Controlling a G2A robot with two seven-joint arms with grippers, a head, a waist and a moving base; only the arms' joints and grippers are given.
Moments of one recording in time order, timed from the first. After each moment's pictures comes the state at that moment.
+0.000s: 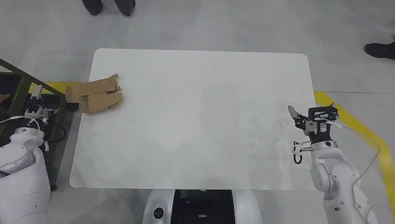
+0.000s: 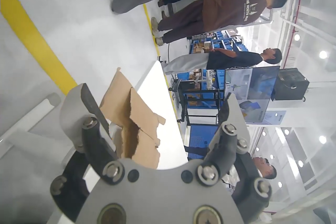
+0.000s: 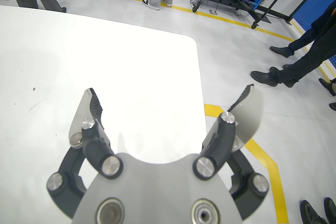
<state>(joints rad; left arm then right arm) 1.46 -1.10 -2.17 -1.19 -0.12 -0.17 -0.53 -1.73 -1.15 1.60 -1.80 -1.33 0.00 0.00</state>
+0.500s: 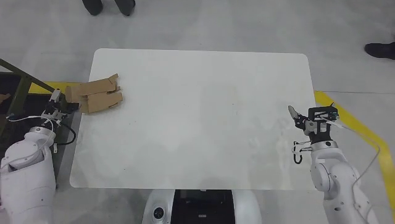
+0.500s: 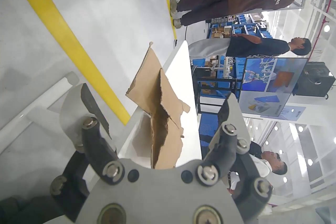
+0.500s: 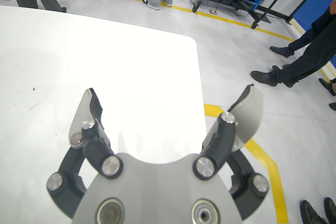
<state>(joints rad) 1.40 -1.09 -2.08 -1.07 -0.05 -0.18 -0.57 -1.73 -1.15 1.60 -1.80 -1.33 0.00 0.00</state>
